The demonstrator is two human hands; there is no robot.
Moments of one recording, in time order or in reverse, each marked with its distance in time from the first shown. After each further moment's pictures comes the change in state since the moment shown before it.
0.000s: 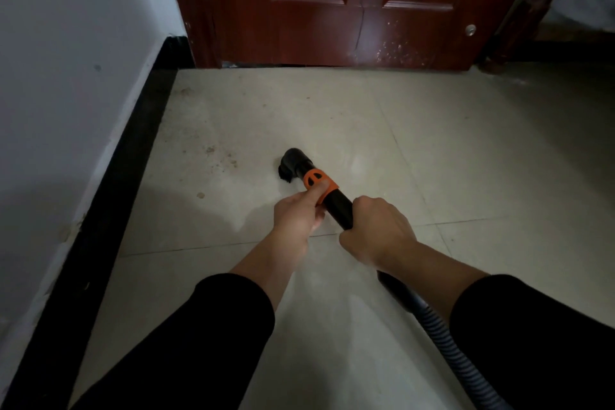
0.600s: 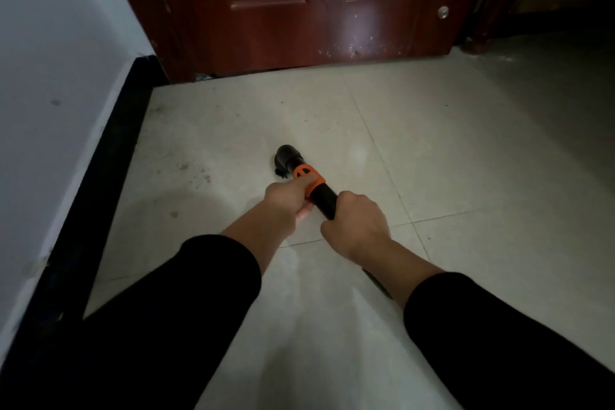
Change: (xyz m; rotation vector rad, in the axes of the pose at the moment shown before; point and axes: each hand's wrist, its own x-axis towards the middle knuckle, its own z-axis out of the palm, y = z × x) left_hand 0.008 0.023 0.066 0.047 0.011 -0.058; right_hand 0.023 0.045 -0.013 0.209 0.033 0.067
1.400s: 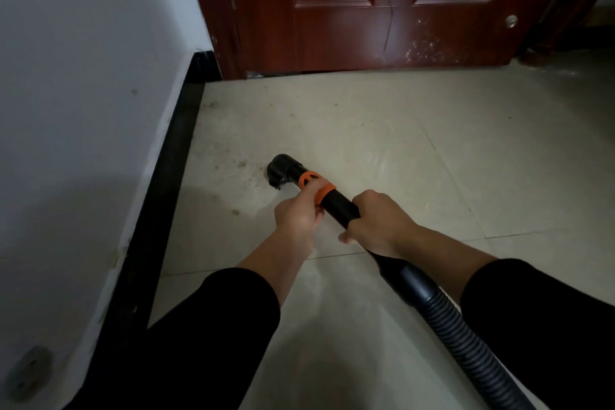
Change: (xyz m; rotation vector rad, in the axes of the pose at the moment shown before) left_hand 0.020 0.016 -0.103 -0.148 0.081 0.045; right_hand 0.033 -0.076 0.041 0.037 -0.190 -0.104
